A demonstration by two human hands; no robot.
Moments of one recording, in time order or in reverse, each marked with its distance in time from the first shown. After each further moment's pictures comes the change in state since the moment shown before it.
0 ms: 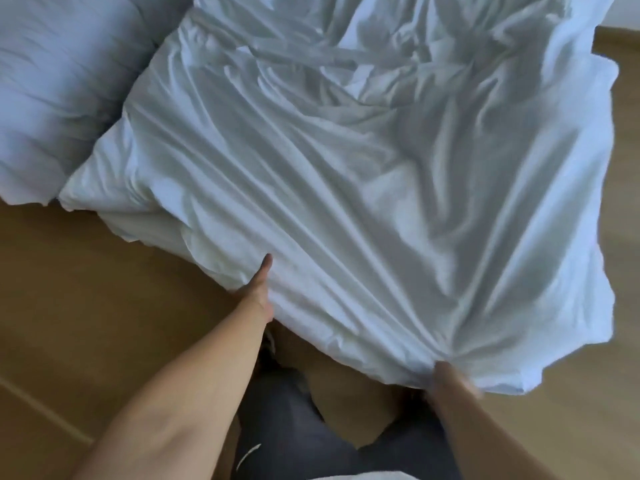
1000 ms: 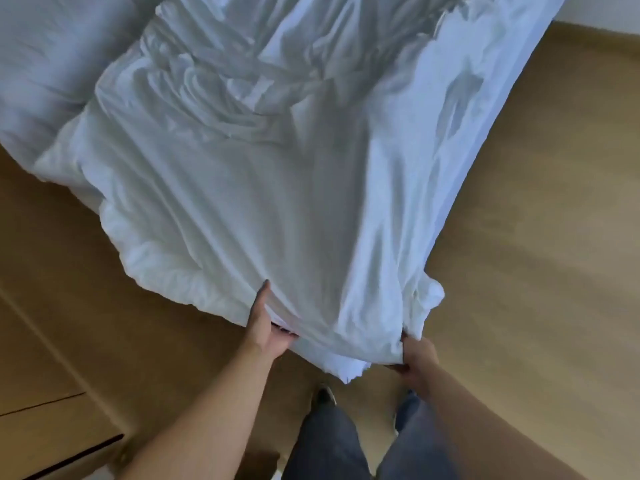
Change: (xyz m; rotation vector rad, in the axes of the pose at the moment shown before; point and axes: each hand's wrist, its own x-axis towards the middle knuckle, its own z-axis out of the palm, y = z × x) left_hand -0.230 -0.271 0.282 -0.192 -0.110 0.050; right_hand 0.169 -0.228 -0.280 -0.138 -0.569 -0.143
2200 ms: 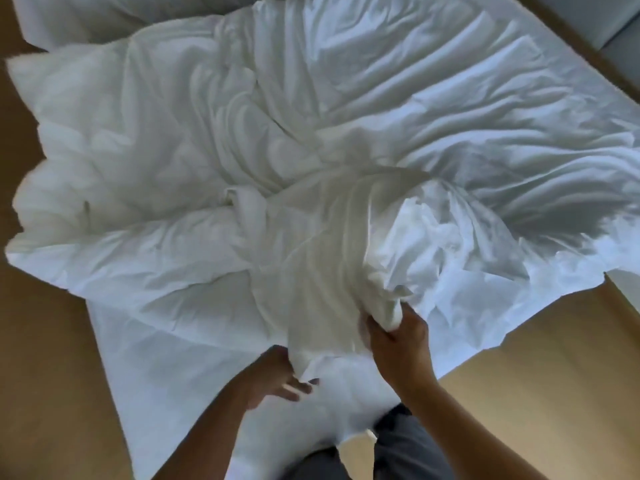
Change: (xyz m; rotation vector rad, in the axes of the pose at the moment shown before) left_hand 0.110 0.157 0.251 0.326 -0.417 -0.135; right_hand -0.031 -0.457 0.190 -0.942 -0.305 -1.164
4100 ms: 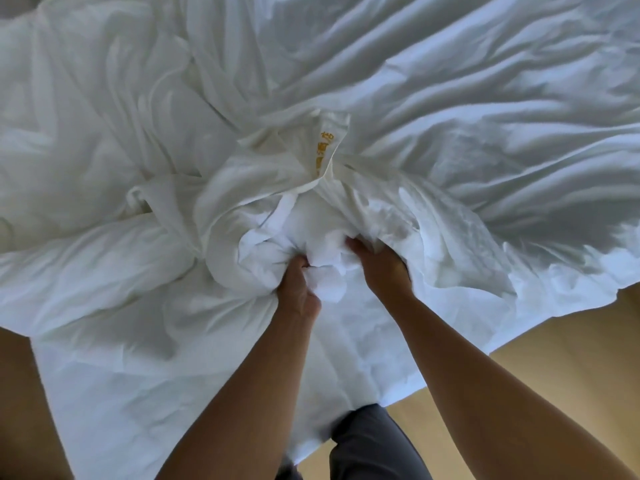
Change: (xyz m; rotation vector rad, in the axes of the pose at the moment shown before) left_hand 0.191 0.208 0.124 -1.043 0.335 0.403; right_hand 0.256 0.100 -0.059 -0.092 -0.085 0.285
